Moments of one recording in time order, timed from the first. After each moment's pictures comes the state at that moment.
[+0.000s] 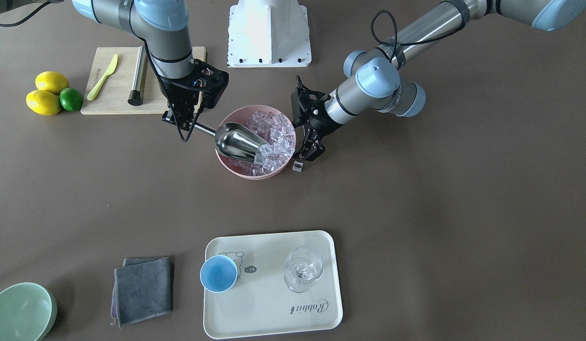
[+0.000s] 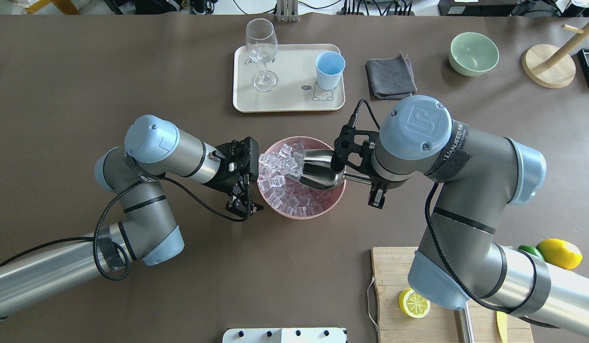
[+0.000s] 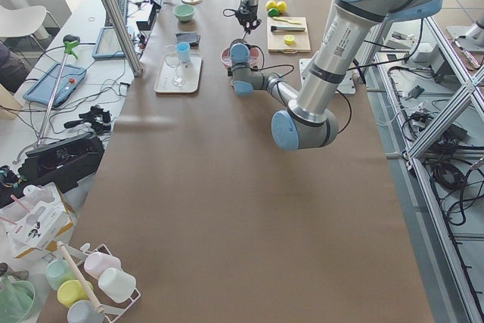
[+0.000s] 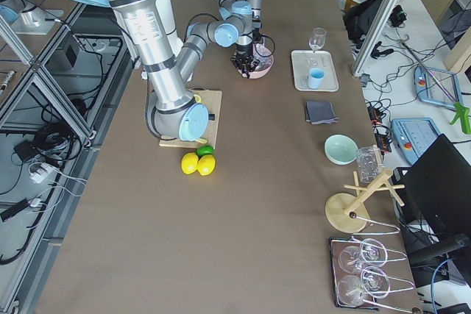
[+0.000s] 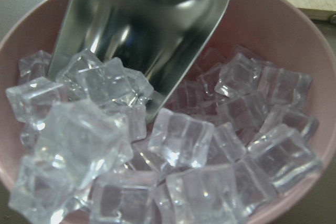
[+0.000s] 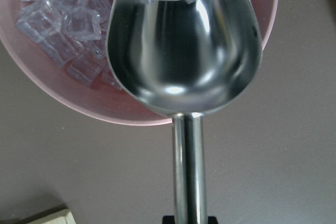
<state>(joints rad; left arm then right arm) -0.55 -2.15 -1.41 -2.46 -2.11 0.08 0.55 -1.07 1.97 -1.82 1.81 -0.06</state>
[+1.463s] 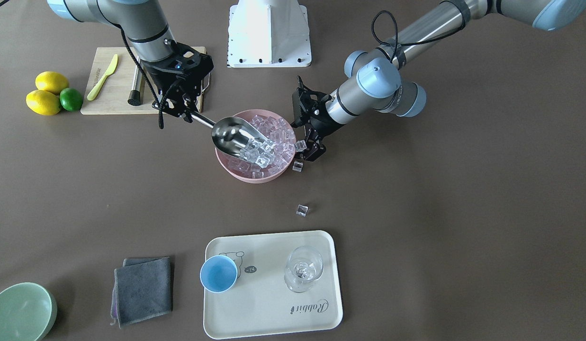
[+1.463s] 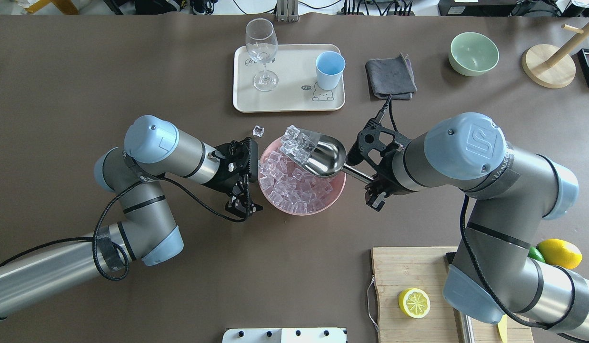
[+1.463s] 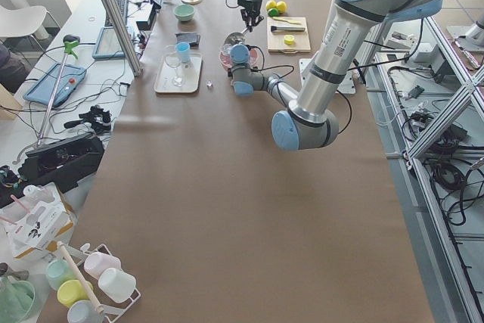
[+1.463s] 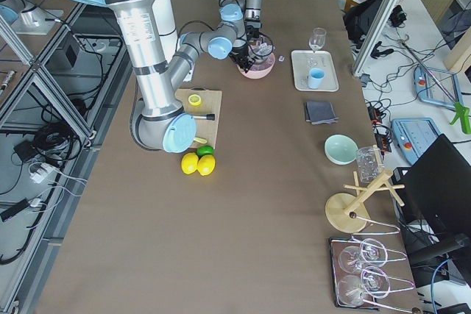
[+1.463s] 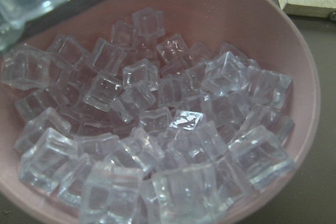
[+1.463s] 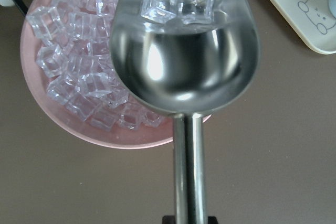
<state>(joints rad) -0.55 -2.15 -1.41 -2.46 -2.12 0.08 0.54 -1.23 2.06 -1.50 1.82 0.23</state>
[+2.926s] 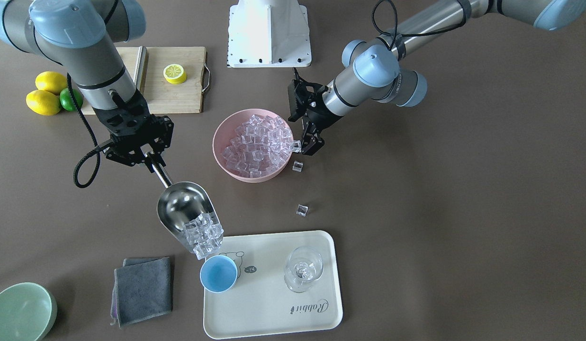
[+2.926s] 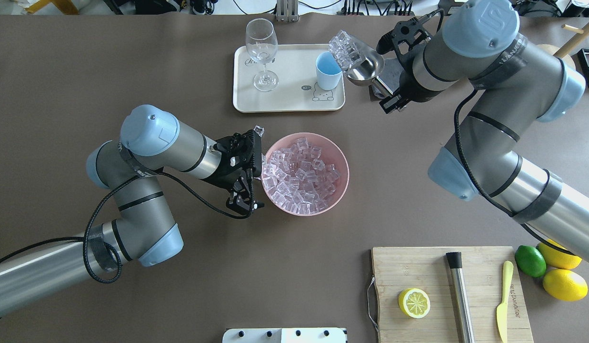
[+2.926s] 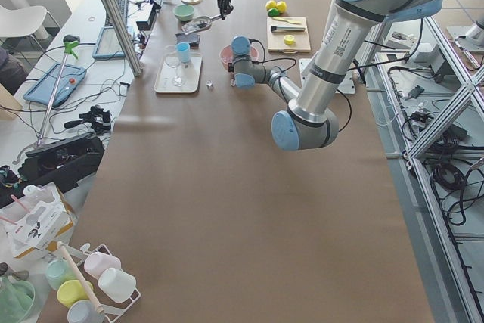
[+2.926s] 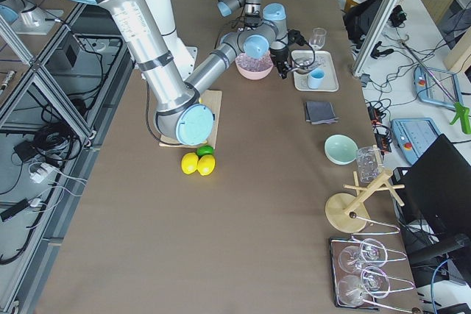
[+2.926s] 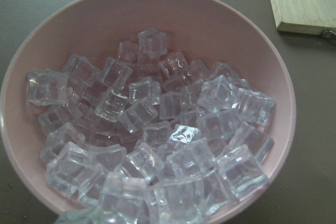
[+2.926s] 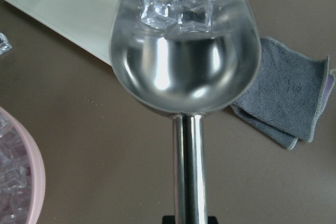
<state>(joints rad) -0.56 -2.15 -1.52 -2.32 -2.11 0.08 0.82 -1.05 1.78 -1.51 1.94 0.43</state>
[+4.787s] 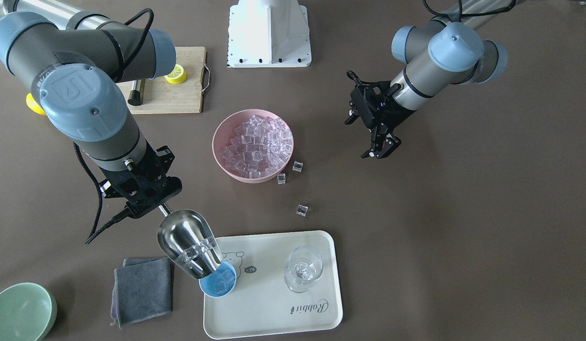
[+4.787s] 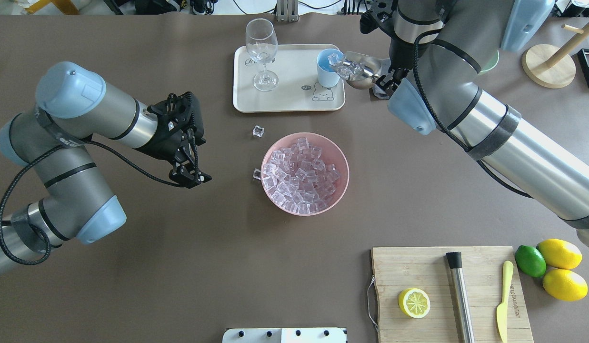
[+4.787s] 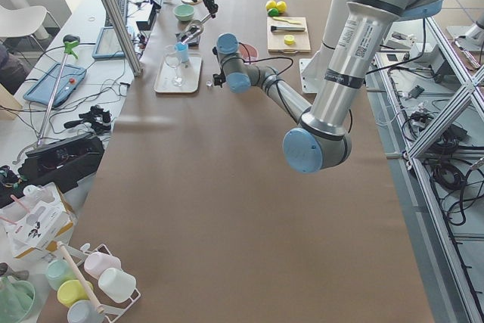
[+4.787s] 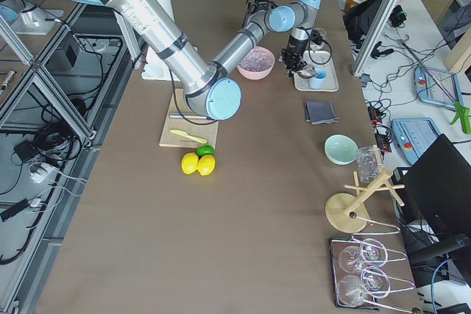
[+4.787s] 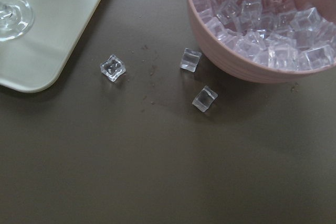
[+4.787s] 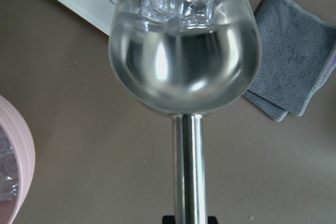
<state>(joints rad) -0.76 -1.96 -1.74 -2.07 -2.21 -0.01 0.92 -0.78 1.55 -1.97 2.12 0.10</state>
